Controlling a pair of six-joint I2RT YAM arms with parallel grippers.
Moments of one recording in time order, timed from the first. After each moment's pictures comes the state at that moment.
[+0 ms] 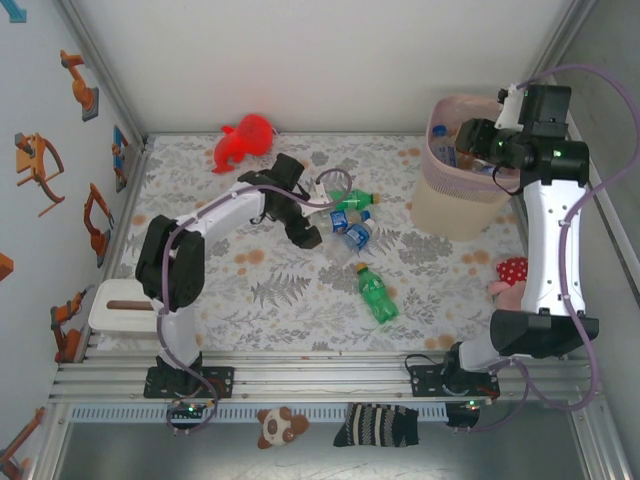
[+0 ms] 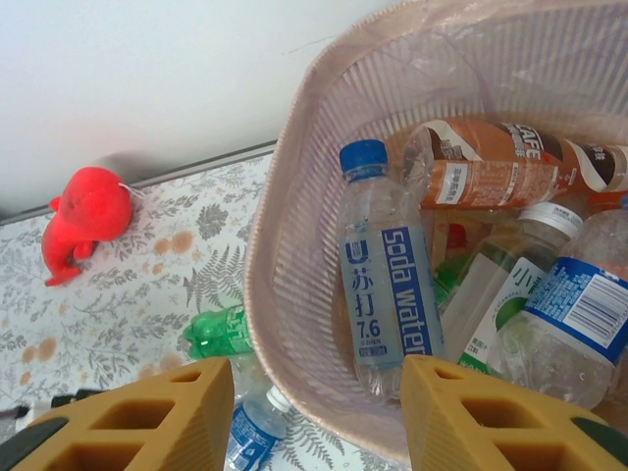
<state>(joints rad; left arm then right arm) -0.60 1.95 1.55 -0.78 0.34 0.63 -0.06 1.49 1.92 -1.08 -0.27 0.24</state>
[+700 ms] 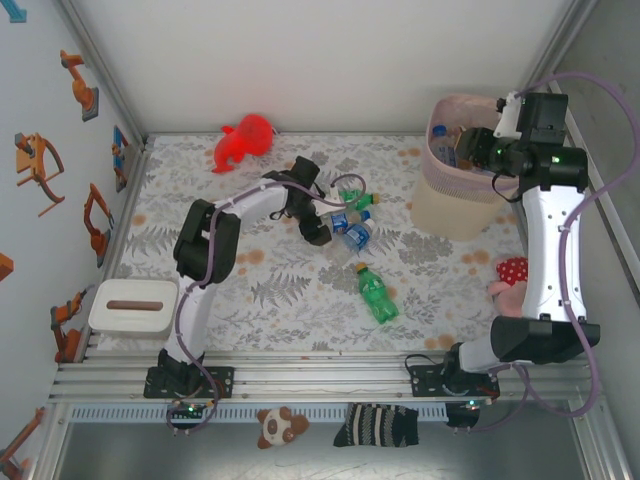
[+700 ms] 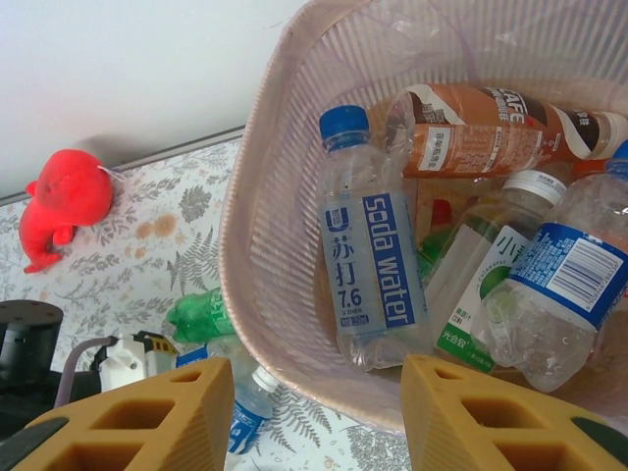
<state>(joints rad) -0.62 2.24 1.74 -0.73 0.33 0.68 -0.06 1.45 1.86 -1.09 -0.25 0.23</state>
